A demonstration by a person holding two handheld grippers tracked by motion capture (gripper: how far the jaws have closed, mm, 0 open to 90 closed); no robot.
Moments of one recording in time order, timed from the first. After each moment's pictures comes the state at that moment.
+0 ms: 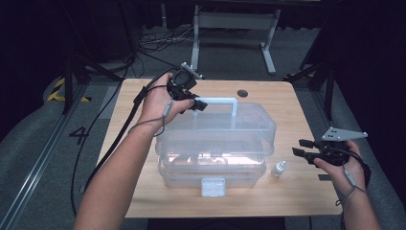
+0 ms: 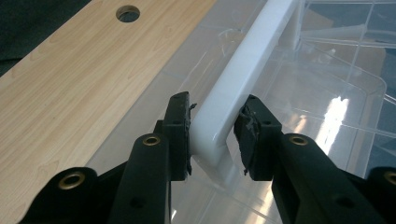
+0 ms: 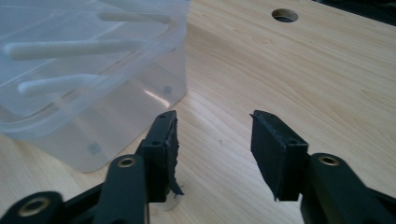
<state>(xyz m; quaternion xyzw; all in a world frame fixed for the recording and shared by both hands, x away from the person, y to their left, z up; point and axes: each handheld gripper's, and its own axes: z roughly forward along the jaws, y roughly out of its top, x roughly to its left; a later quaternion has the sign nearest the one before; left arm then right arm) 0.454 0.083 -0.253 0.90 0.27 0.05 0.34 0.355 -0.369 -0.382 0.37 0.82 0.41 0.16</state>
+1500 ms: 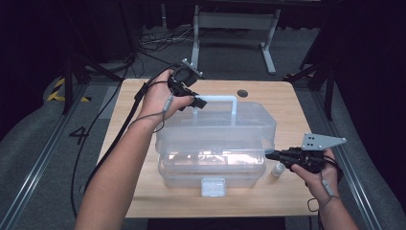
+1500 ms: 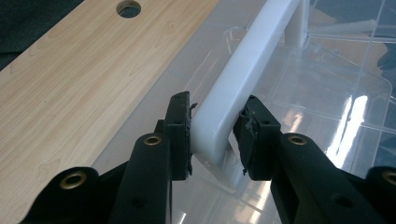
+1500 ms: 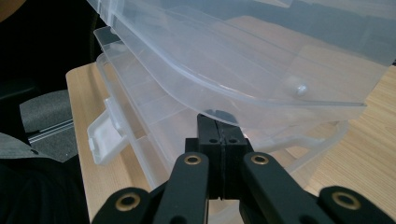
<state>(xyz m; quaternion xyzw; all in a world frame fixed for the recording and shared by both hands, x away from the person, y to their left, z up) 0.464 0.083 -0.252 0.90 0.28 0.04 0.33 0.332 -0.291 -0.367 0.23 0.81 0.53 0.10</state>
